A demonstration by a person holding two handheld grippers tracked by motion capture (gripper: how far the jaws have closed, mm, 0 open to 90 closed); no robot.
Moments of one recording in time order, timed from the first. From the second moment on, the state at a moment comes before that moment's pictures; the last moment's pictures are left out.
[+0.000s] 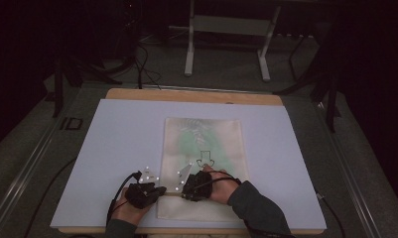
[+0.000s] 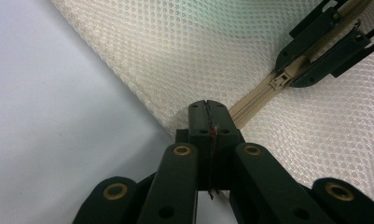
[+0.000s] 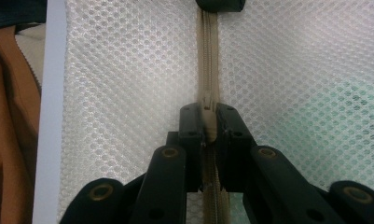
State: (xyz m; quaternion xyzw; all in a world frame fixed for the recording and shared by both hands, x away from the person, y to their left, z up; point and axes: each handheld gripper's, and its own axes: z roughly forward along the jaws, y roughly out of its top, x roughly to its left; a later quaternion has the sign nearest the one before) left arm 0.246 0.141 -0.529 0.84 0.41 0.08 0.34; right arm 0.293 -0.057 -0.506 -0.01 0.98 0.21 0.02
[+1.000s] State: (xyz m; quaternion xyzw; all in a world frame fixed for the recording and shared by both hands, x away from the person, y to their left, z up) left arm 0.246 0.141 -0.529 0.84 0.41 0.08 0.34; right arm 0.292 -0.070 -0.503 -0.01 0.98 0.20 0.02
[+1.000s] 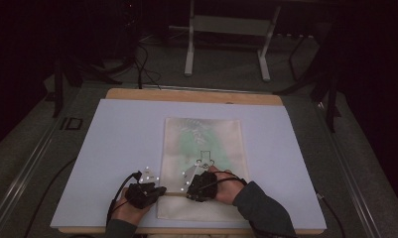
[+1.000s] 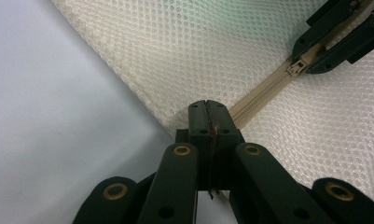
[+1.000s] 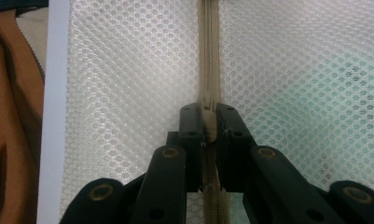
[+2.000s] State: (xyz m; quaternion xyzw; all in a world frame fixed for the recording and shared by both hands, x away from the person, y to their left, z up) left arm 0.246 0.141 -0.529 0.84 0.41 0.08 0.34; right arm 0.292 -0.085 -0.500 -0.01 0.98 0.19 0.02
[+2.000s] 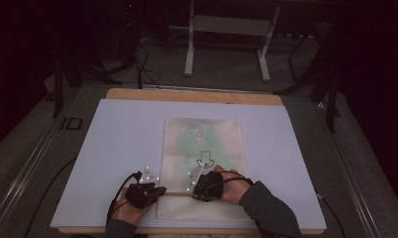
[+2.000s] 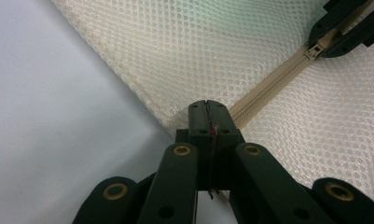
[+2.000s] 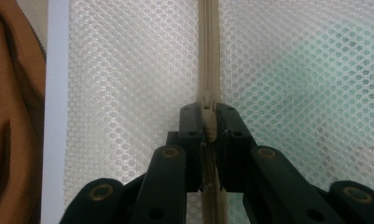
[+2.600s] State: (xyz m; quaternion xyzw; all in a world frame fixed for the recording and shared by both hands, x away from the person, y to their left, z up) left arm 0.246 0.141 -0.529 0.84 0.41 0.08 0.34; right arm 0.293 -0.093 -0.499 -0.01 0.98 0.18 0.02
